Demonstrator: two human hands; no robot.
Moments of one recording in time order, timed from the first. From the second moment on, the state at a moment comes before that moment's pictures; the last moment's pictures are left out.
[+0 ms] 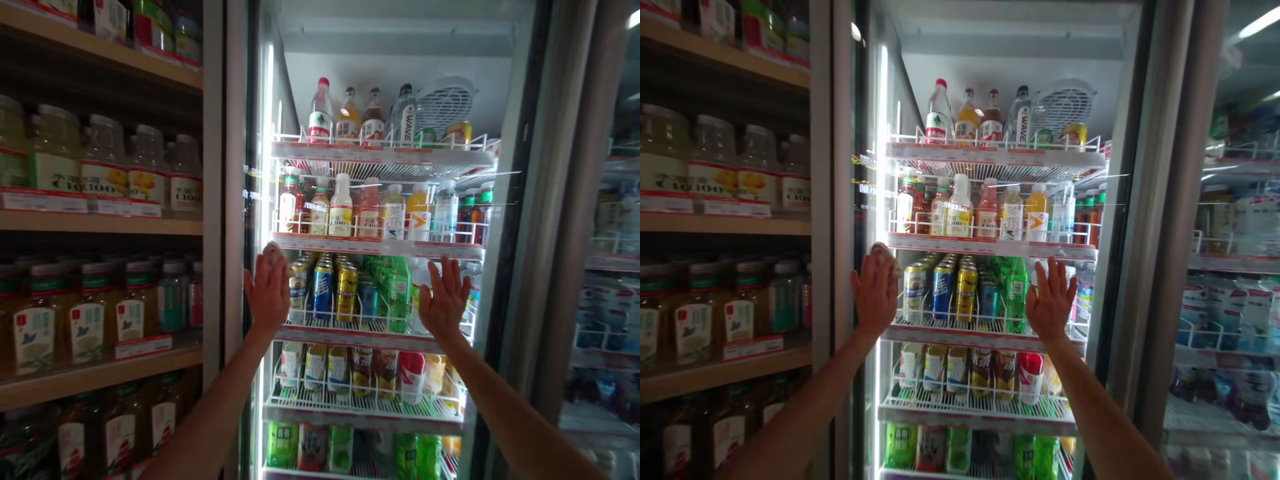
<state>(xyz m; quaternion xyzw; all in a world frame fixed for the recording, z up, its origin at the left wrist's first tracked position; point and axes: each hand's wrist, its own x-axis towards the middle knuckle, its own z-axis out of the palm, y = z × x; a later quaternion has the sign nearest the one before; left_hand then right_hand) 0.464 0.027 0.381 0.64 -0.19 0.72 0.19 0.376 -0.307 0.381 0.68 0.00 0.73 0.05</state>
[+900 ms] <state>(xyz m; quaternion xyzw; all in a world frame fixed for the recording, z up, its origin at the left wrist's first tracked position) 0.450 -0.020 0.402 0.63 -0.22 0.73 0.17 0.374 -0.305 0.381 0.69 -0.01 0.72 0.04</state>
